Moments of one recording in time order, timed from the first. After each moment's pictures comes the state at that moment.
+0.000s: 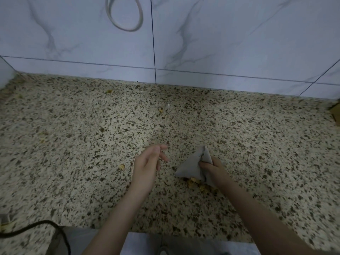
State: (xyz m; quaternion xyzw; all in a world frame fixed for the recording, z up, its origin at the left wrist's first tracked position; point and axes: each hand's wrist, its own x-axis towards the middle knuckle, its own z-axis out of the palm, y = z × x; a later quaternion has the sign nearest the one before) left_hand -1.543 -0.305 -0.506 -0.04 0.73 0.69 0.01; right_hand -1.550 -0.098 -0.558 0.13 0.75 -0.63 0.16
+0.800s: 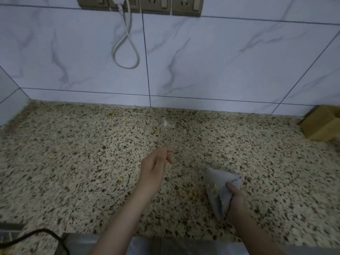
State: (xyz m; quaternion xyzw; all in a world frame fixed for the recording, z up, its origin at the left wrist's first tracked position) left_hand -1.529 -0.276 -0.442 0.06 0.74 0.67 -0.03; right_hand -1.485 -0.044 -0.533 0.47 0.38 -0.80 0.04
